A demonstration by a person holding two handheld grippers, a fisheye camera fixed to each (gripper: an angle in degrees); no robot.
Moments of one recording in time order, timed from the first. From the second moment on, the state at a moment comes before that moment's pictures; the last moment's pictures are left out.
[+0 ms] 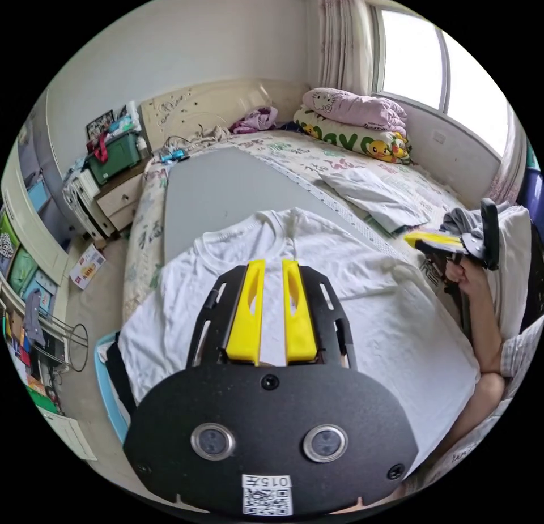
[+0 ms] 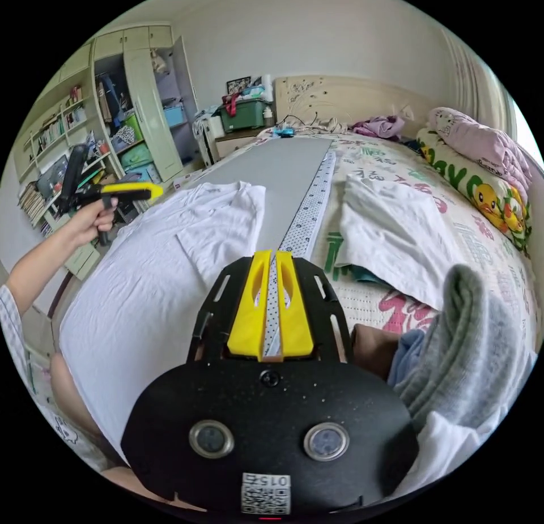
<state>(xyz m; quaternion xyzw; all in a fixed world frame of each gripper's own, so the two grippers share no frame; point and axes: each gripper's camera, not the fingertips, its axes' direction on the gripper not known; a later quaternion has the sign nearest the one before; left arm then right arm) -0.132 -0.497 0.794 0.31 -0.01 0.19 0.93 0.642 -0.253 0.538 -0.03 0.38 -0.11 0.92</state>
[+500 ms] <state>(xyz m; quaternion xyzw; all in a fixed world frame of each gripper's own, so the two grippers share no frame) -0.061 -0.688 0.883 0.21 0.08 0.13 0.97 0.650 -0.247 0.586 -0.10 0.40 -0.11 0.91</state>
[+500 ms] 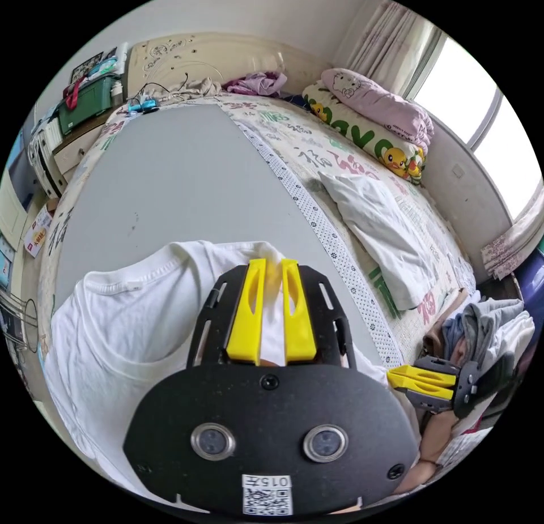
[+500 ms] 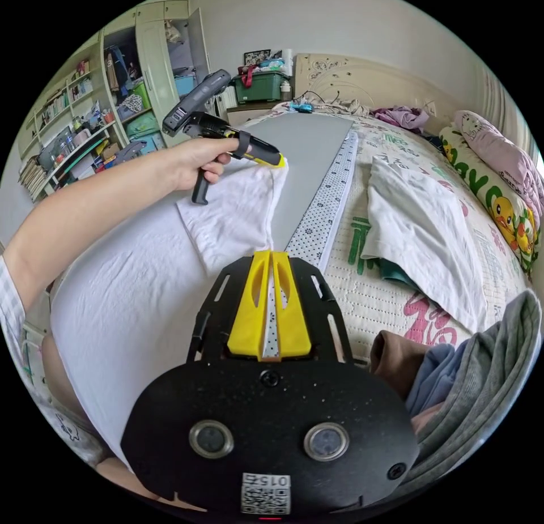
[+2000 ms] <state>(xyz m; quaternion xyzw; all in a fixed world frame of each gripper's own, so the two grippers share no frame) -0.125 -0.490 0.837 0.23 0.06 0.21 0.95 0.589 -0.196 0.657 -0.19 0.43 -0.22 0.86</state>
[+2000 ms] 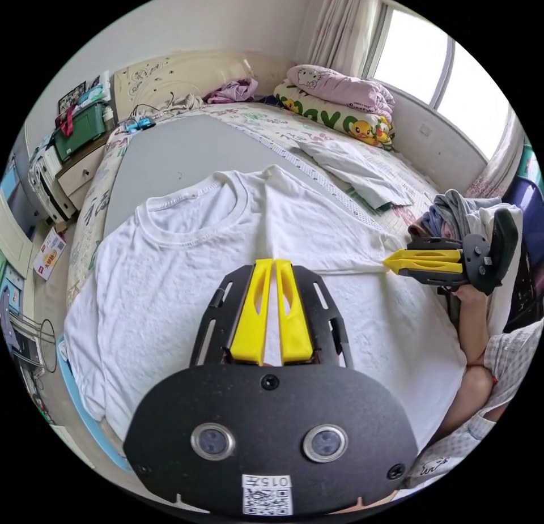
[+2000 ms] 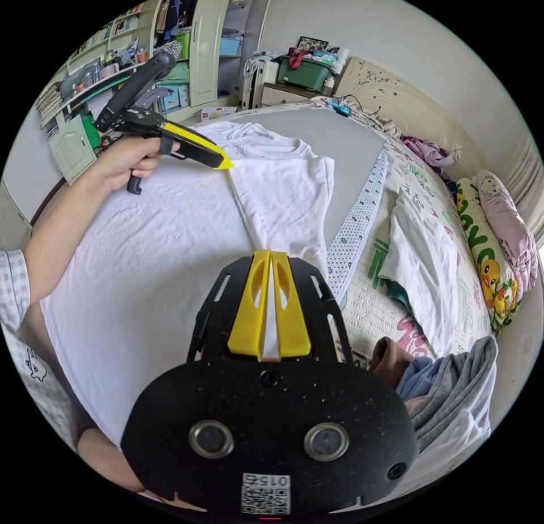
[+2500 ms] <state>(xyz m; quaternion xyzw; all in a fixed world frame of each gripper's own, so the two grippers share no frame) -0.067 -0.463 0.807 0.21 -0.05 0.26 0.94 0.591 -0.199 0.627 -0.12 0.47 -0.19 0.86</state>
